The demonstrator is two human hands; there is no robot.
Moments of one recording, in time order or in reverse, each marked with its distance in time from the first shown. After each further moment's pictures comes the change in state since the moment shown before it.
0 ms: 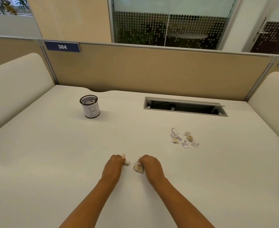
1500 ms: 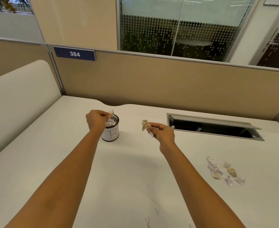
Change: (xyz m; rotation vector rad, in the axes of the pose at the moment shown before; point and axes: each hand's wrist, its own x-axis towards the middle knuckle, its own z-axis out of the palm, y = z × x) left_hand 0.258 -0.044 -0.205 -0.466 0.482 -0.174; right_hand 0.222 -0.089 -0.090 1.366 0.369 0.500
